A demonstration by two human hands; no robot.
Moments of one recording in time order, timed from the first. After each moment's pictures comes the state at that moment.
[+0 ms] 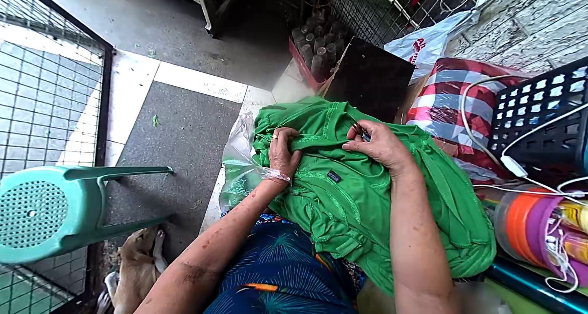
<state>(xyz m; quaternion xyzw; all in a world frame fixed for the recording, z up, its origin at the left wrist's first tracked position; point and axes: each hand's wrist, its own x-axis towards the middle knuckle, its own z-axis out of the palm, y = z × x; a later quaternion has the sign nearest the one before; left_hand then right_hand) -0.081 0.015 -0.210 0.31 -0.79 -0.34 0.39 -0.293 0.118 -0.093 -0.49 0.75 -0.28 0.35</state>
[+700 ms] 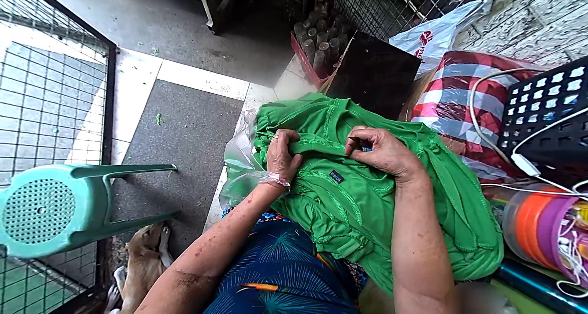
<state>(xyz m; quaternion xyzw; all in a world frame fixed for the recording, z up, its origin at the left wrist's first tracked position) -0.073 0.019 -0.196 0.31 -0.81 -0.33 0.37 -0.289 0.129 -0.096 -0.58 0.64 -0.34 0.38</state>
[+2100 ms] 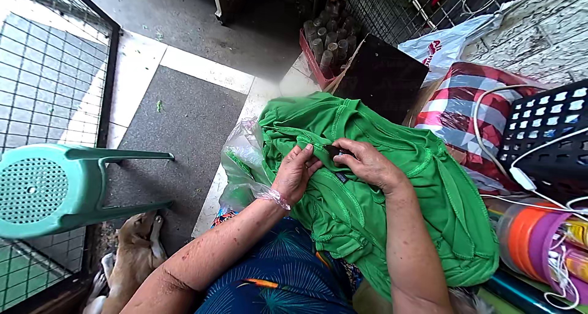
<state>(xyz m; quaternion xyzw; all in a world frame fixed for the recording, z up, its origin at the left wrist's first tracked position) -0.078 0.055 -0.124 0.41 -0.17 -0.86 0.26 -0.250 0.122 -0.096 -0.62 0.65 -0.24 0.37</state>
